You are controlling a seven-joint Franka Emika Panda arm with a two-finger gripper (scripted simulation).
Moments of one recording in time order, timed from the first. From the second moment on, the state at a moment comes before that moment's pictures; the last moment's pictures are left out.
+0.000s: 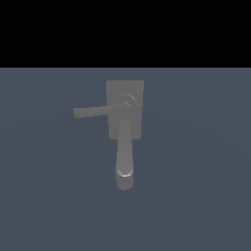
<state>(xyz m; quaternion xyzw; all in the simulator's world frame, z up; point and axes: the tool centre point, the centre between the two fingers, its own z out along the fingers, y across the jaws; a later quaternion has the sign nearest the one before) -0.249 0.006 0.478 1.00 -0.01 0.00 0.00</state>
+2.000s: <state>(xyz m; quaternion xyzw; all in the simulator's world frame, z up) -0.228 0.031 0.624 0.81 -0.06 0.29 0.51</state>
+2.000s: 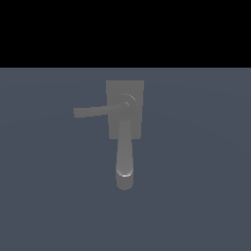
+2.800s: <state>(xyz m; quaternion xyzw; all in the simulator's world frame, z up) -0.201 0.144 0.657 0.57 0.03 0.38 0.73</state>
